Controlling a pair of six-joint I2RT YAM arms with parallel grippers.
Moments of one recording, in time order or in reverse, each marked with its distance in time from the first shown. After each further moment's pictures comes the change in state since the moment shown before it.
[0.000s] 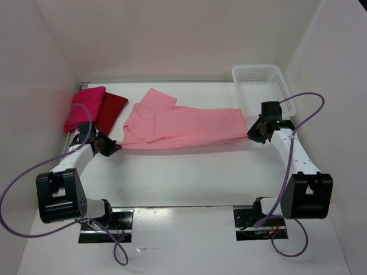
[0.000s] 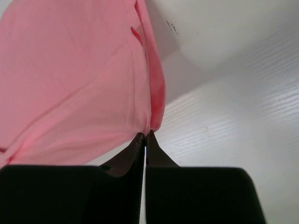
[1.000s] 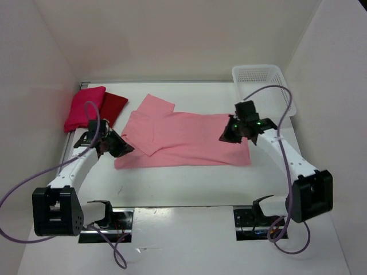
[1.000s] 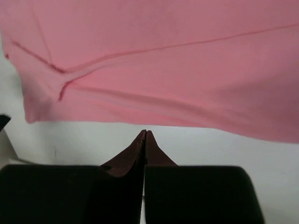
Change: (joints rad) left arm -0.130 -0.177 0.042 -0.230 0.076 0.039; right arm 0.254 -0.042 0.047 -0.044 -0.197 -0.018
